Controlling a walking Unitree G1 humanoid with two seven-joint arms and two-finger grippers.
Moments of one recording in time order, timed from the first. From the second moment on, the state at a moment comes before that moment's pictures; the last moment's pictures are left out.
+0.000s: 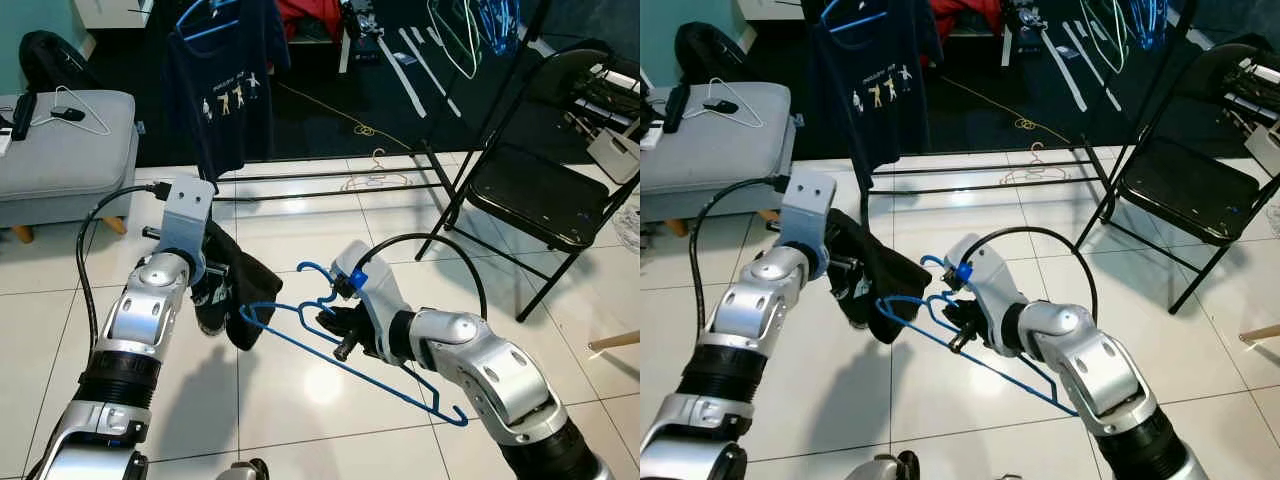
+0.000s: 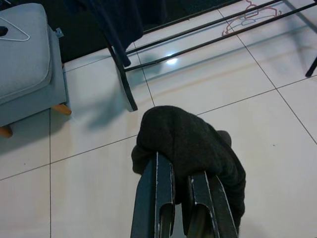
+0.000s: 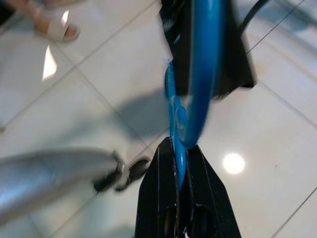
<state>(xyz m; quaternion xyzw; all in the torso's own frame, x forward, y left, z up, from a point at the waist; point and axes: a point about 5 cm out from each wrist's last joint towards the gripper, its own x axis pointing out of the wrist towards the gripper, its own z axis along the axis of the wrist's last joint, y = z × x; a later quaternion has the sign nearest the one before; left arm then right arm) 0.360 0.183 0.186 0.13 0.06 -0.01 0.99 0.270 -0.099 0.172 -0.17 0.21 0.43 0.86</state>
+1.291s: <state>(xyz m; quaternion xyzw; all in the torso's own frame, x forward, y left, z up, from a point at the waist) 0.358 0.176 0.197 0.11 0.06 -0.03 0.99 0.272 -0.098 0.184 -0.14 0.20 0.45 0.86</state>
